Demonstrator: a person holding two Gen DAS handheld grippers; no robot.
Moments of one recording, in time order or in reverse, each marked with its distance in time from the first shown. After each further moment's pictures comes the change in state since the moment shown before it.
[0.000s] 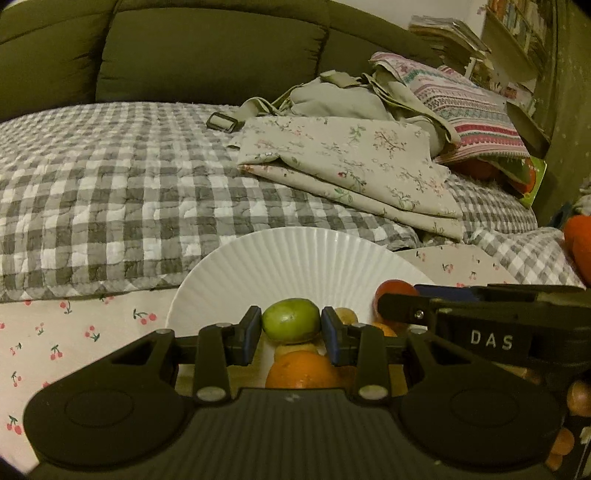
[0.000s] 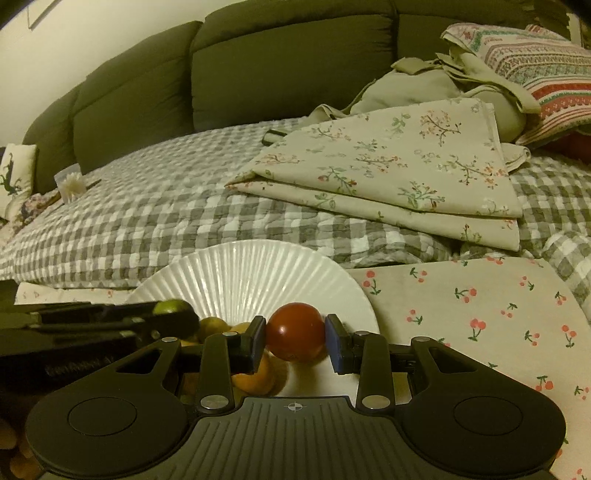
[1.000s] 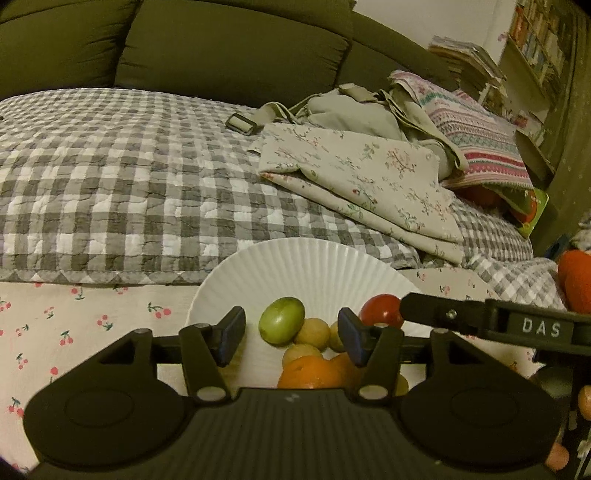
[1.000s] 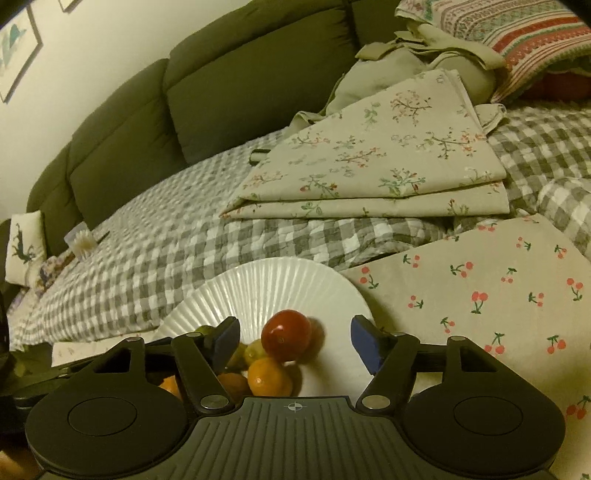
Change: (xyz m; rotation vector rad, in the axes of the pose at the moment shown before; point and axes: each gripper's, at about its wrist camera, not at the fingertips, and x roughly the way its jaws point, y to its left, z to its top) left arm -0.017 0.018 0.005 -0.114 -0.007 -0.016; right arm -0.014 -0.024 0.002 0.227 -0.020 0.086
